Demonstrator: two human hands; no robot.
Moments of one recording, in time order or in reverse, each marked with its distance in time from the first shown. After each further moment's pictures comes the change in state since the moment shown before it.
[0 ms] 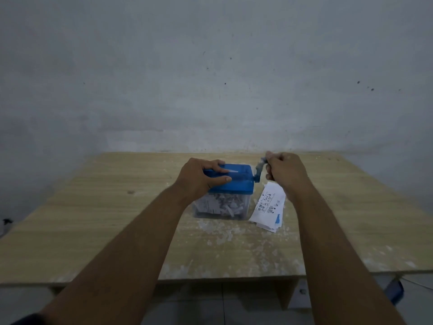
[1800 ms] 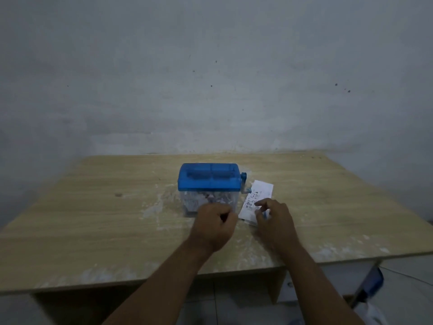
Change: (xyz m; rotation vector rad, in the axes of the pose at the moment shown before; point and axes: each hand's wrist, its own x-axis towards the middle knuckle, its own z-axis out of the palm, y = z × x) left_hand -0.093 -0.009 0.103 0.260 0.117 0.245; right_hand -0.047 0.156 -0.008 -0.578 0.060 -0.224
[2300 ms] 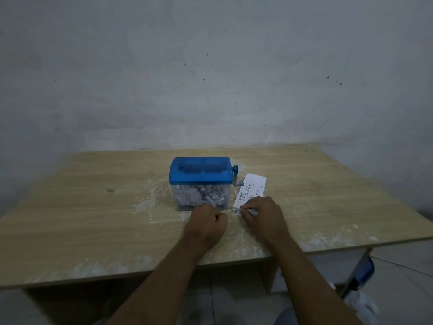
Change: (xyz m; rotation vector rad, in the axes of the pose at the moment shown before) left_hand -0.010 -0.019 0.015 0.267 -0.161 -0.323; right_hand 0.000 0.001 0.000 -0.166 -0.057 -0.175
